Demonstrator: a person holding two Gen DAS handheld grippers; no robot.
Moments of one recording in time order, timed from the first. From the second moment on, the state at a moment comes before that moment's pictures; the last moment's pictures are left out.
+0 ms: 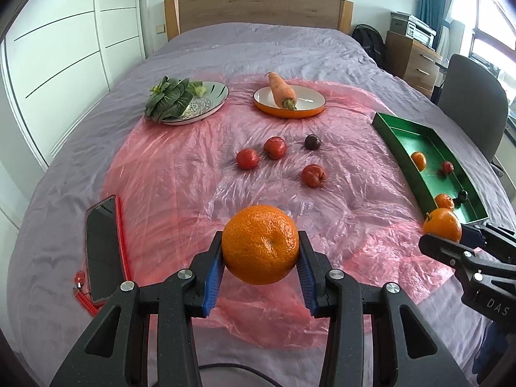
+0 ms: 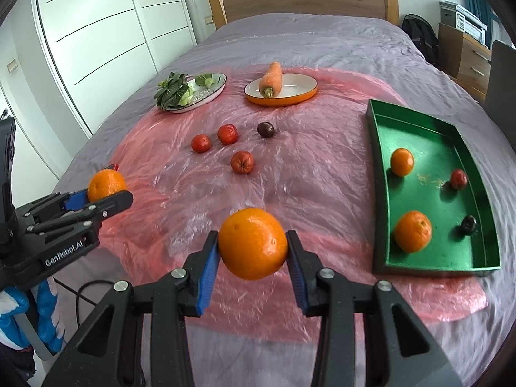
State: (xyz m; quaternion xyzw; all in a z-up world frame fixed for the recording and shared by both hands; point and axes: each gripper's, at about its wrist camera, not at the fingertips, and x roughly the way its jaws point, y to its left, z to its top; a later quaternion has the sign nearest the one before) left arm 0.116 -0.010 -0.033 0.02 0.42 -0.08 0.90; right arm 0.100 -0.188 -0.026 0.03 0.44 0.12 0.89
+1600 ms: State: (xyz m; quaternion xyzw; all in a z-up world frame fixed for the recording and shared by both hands) left arm 0.157 -0.252 -0.019 0.09 0.42 -0.21 0.88; right arm 0.121 -0.427 -0.032 0.08 0.42 0.00 0.90
